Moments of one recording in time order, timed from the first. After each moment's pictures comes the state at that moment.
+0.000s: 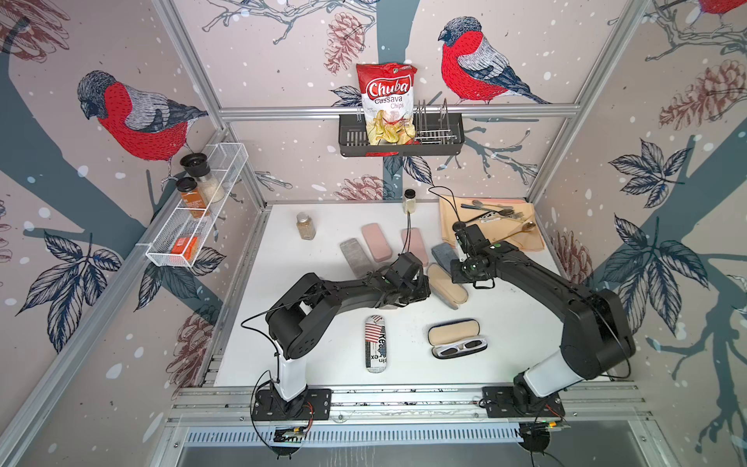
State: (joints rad) left arm -0.84 1.89 1.11 -0.02 0.26 -0.93; right arm 0.45 1.57 1.12 -0.74 0.05 0.29
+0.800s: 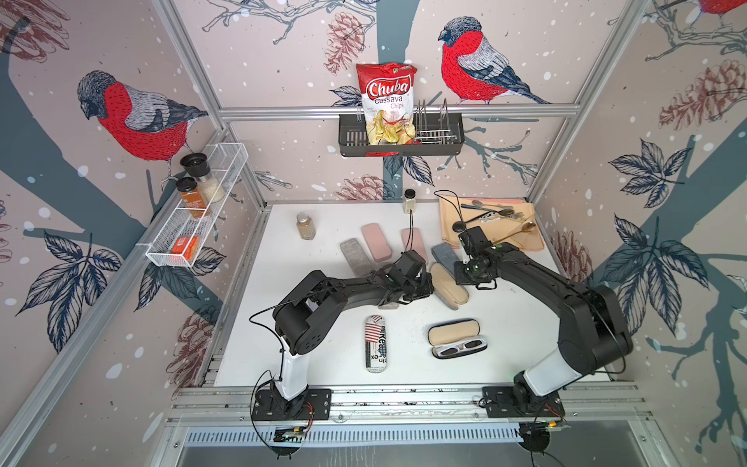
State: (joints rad) left arm -0.84 1.93 1.16 0.02 0.27 -0.94; right arm 0.42 1.59 1.09 -0.73 0.05 0.29
